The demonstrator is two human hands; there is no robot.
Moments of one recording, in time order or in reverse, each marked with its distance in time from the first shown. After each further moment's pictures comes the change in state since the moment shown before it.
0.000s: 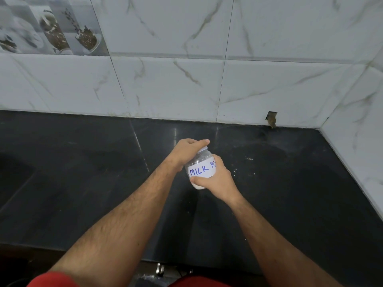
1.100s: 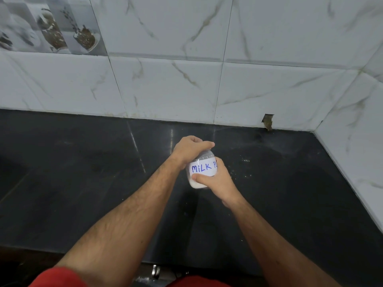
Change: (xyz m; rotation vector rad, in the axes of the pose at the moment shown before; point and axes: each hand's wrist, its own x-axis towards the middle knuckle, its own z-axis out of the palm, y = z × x) left_hand 0.001 0.012 0.010 0.002 0.071 0.009; right_hand 0.000 0.001 -0.004 0.226 -0.023 0.082
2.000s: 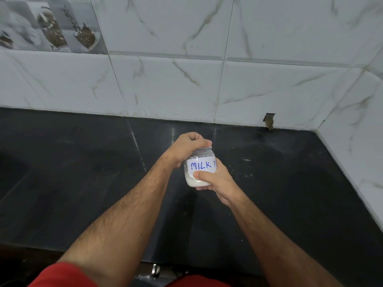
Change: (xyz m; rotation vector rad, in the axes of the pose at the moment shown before) left_hand 0.003 -0.004 -0.012 -0.151 -0.165 0.133; right_hand 0.003 -0.006 -0.001 0.213 -0.136 0.097
